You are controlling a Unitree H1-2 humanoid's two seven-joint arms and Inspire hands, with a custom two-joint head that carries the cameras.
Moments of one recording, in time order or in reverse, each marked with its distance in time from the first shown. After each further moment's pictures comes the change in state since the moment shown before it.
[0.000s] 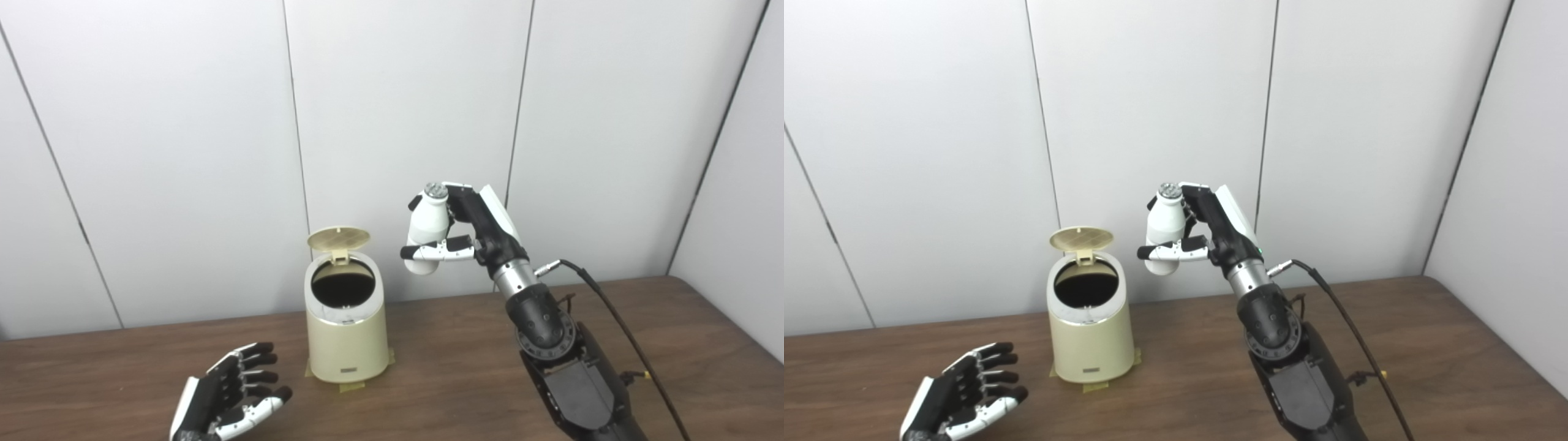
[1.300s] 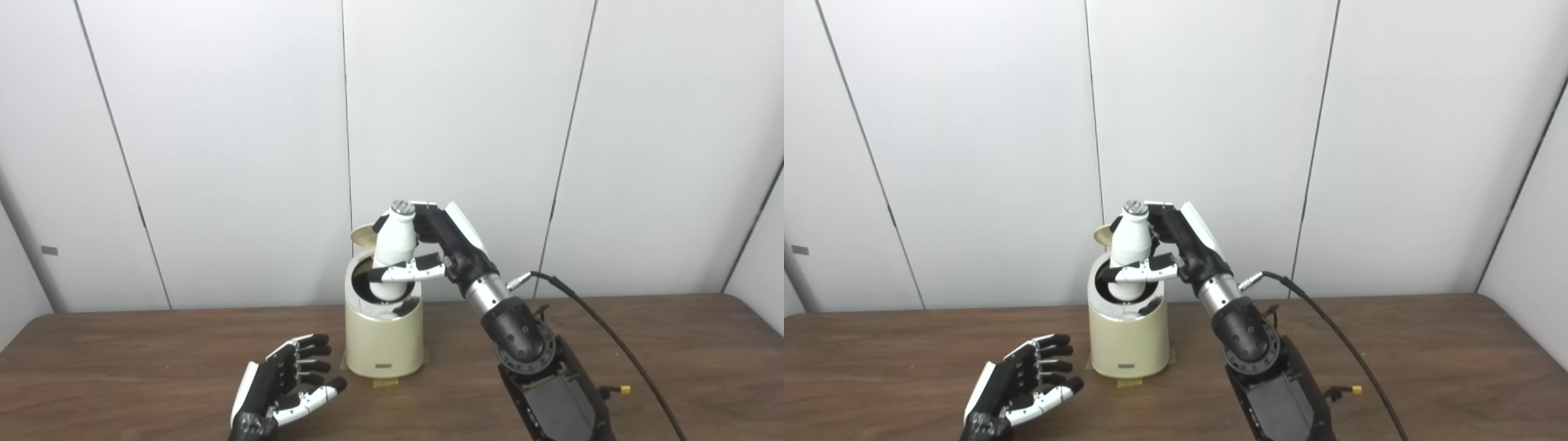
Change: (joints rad) left arm -0.008 -0.039 -0.027 0.008 0.031 0.010 0.044; right arm -0.015 0.118 0.065 0.048 0.013 -0.001 0.081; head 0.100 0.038
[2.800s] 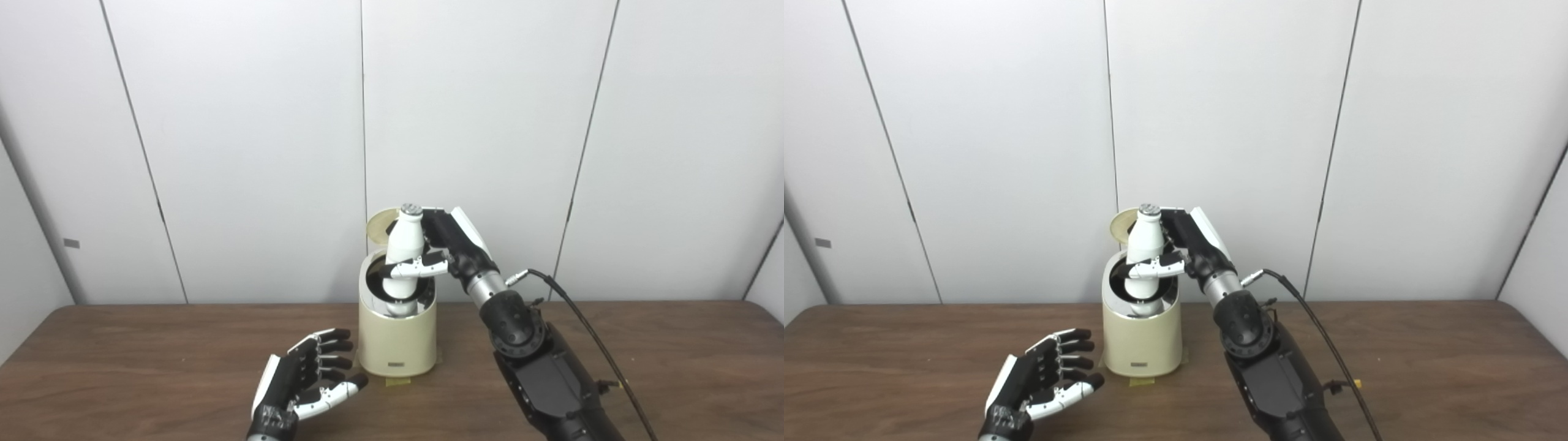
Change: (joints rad) left arm 0.013 -0.012 -0.022 -0.054 0.004 0.038 0.003; right arm -0.127 0.027 -0.008 0.314 -0.001 -0.071 -0.074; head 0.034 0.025
